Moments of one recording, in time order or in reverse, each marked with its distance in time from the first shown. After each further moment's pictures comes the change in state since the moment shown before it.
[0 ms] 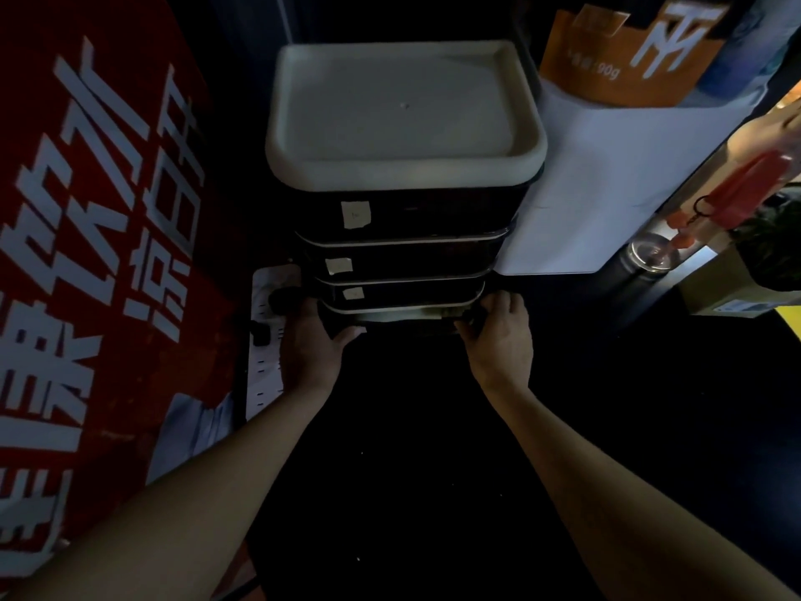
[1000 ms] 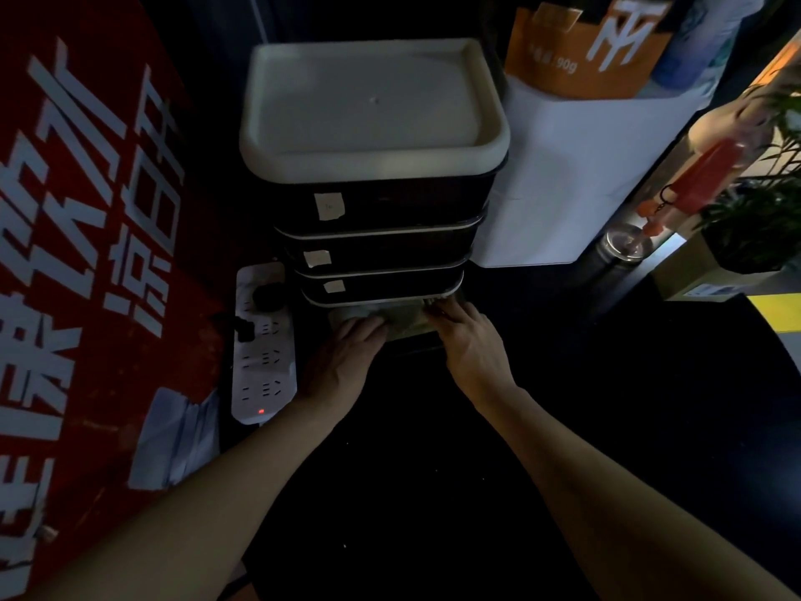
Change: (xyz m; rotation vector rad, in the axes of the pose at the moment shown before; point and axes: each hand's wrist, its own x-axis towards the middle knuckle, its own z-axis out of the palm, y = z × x) left_hand -0.031 0.023 0.012 0.539 -0.508 0.574; right_hand -0.018 0.006 -0.009 -0.205 -0.052 -0.578
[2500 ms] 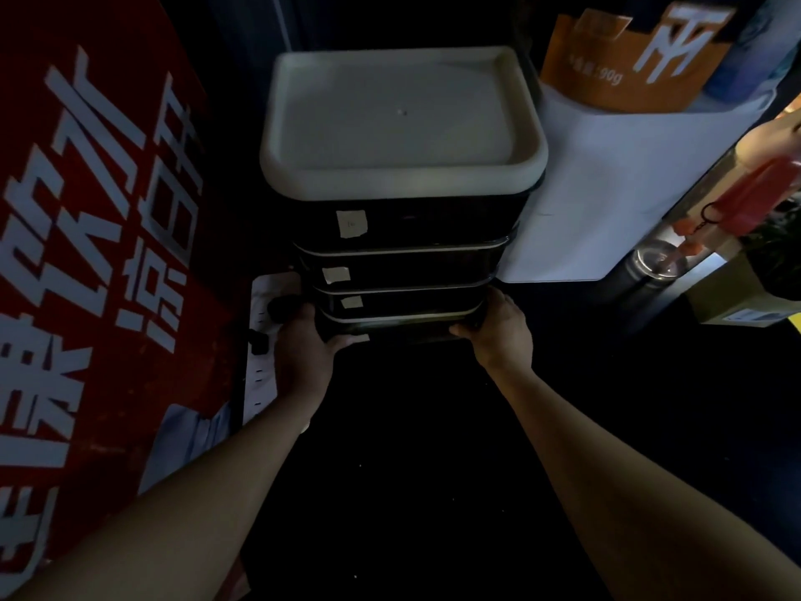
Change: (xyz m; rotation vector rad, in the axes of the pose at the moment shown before) left_hand 0.011 -0.046 -0.006 -0.485 0.535 -0.546; right_hand 0.045 0.022 0.011 0.412 -0.079 0.643
